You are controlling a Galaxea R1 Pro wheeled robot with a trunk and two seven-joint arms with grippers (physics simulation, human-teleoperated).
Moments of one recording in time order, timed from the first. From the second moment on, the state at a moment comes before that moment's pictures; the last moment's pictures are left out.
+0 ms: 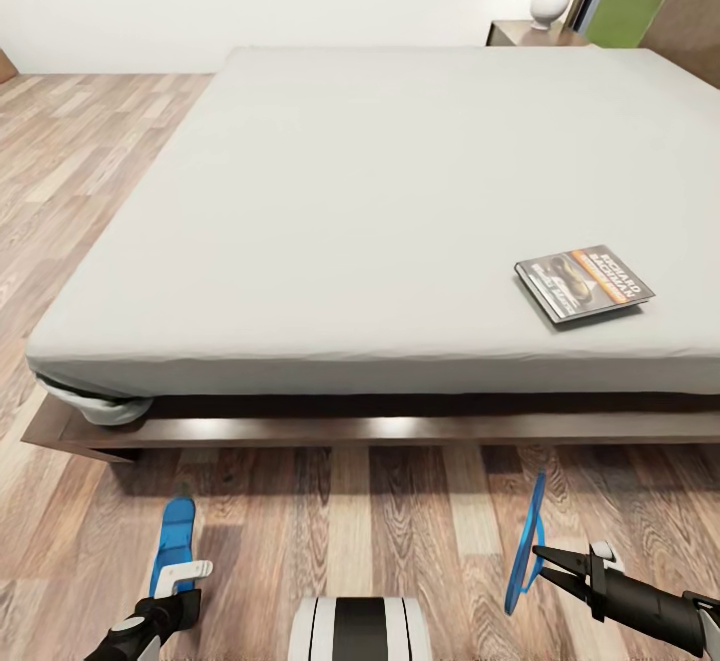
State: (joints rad) left arm -0.37 0.21 -0.24 -0.51 0.39 0.11 0.08; right arm -0.33 -0.46 -0.10 -0.63 -0.48 0.80 1.33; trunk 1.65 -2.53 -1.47
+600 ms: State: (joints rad) left arm -0.37 0.21 -0.24 -0.51 0.39 0.11 0.08; right arm -0.33 -0.46 -0.10 -0.63 -0.48 0.80 1.33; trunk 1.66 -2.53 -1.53
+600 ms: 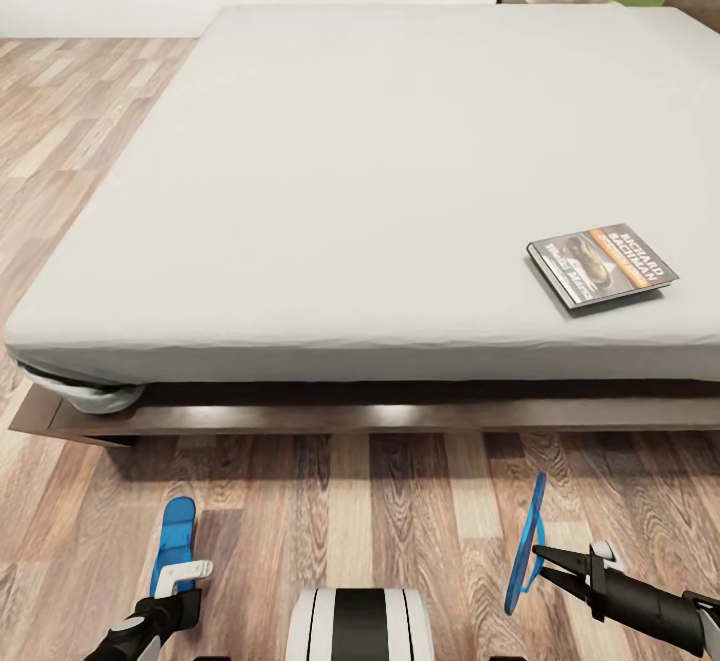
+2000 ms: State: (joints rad) left arm -0.37 0.21 -0.24 -0.51 0.39 0.10 0.08; right arm -0.33 -0.46 -0.10 -0.63 -0.48 0.80 1.33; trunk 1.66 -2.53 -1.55
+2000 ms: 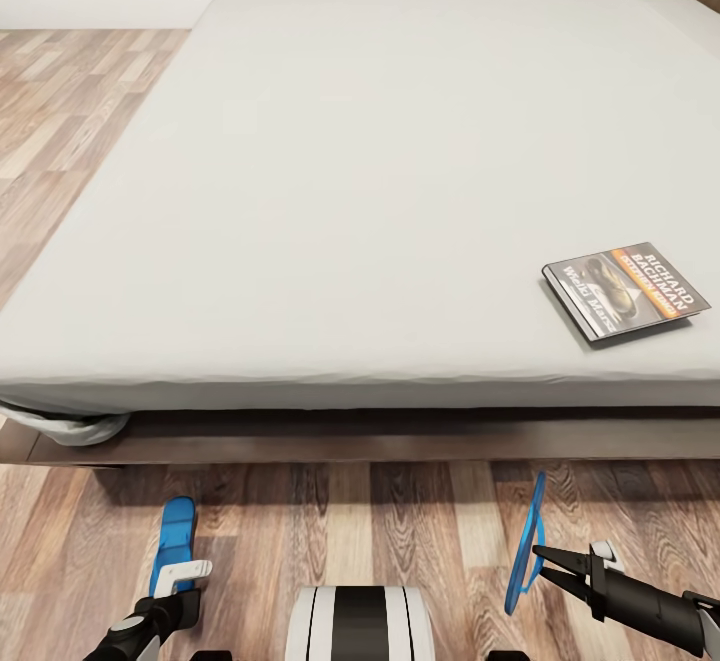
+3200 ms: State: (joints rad) left arm -0.37 0.21 -0.23 -0.54 0.39 0.10 0.07; right arm -0.33 -0.46 -0.10 -0.63 -0.48 0.80 1.33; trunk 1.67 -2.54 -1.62
